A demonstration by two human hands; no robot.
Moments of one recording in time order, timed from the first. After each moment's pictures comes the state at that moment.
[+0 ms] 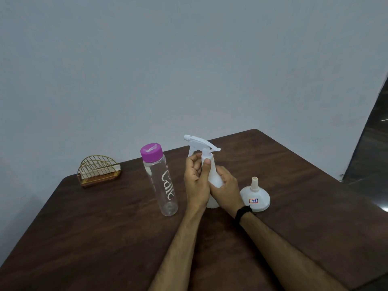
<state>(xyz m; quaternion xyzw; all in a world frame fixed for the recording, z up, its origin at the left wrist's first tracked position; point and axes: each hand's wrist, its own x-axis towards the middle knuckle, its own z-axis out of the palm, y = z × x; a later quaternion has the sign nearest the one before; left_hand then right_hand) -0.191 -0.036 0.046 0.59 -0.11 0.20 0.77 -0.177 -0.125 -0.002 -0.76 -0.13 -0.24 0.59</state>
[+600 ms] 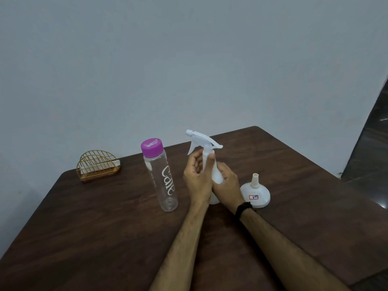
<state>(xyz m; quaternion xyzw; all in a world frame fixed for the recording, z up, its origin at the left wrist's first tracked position) -0.188 -0.041 0.039 0.61 -0.08 0.26 0.75 -0.178 -0.125 -0.003 -0.75 -0.12 -0.24 0.60</state>
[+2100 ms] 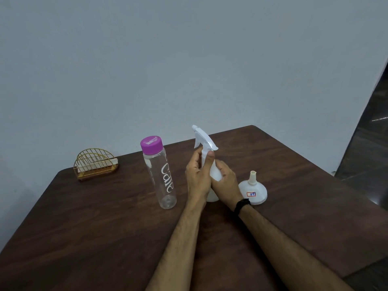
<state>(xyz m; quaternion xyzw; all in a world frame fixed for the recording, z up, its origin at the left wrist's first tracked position) -0.190 -0.037 0.045 0.64 -0.11 0.18 0.74 -0.180 -0.126 -0.001 -0.76 -0.12 -0.21 0.61</state>
